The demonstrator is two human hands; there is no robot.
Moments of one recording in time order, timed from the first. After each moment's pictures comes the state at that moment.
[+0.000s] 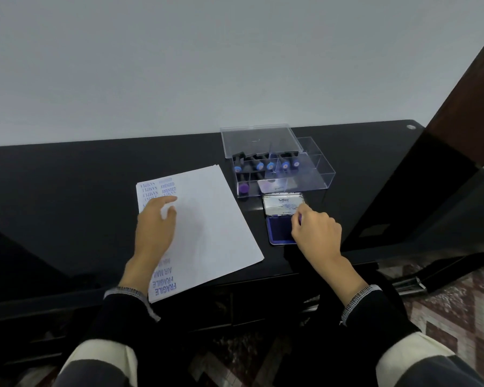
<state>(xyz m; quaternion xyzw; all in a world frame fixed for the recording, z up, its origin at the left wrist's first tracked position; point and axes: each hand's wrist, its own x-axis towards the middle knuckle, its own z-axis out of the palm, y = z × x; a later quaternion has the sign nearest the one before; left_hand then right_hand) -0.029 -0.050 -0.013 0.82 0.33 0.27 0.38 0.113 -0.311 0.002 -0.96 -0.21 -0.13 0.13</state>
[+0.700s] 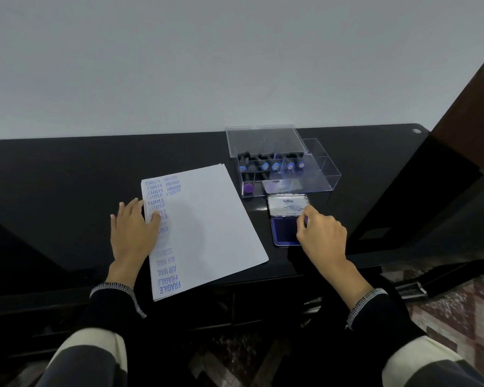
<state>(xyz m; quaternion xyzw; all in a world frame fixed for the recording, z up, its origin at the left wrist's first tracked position) -0.052 -0.008 -0.037 0.87 0.41 0.19 0.19 0.113 -0.311 -0.001 -0.96 -0.21 -0.14 0.14</state>
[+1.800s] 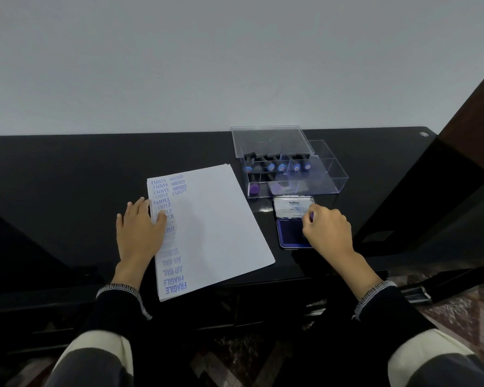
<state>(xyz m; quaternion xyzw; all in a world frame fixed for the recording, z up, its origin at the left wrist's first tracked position) -0.051 -0.009 -0.040 0.87 0.42 0.17 0.17 0.129 -0.305 0.009 -0.96 -0.22 -0.07 0.15</state>
